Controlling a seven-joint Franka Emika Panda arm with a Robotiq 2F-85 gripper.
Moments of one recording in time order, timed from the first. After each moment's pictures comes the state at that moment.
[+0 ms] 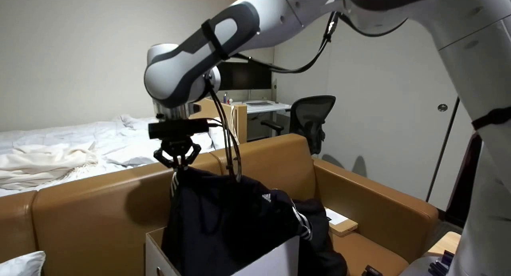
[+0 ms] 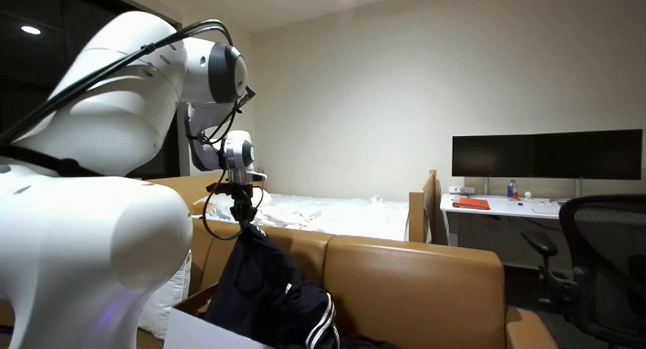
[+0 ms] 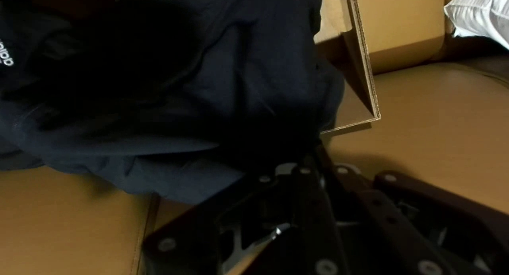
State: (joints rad) arm 0.38 0.55 0.21 -1.62 -0.17 2.13 0.80
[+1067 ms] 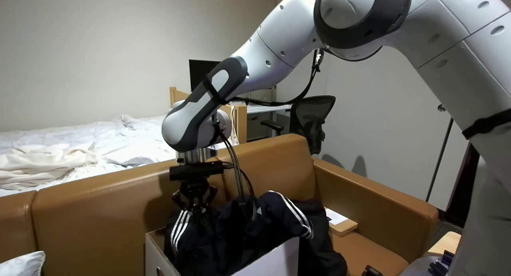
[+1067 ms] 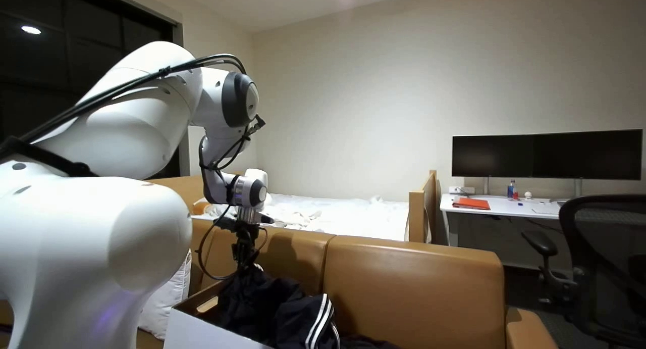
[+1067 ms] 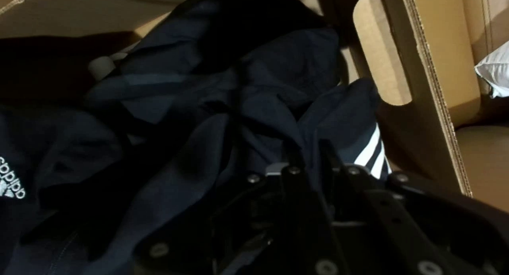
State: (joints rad) arm 0.36 0.70 0.16 -1.69 0.04 2.21 0.69
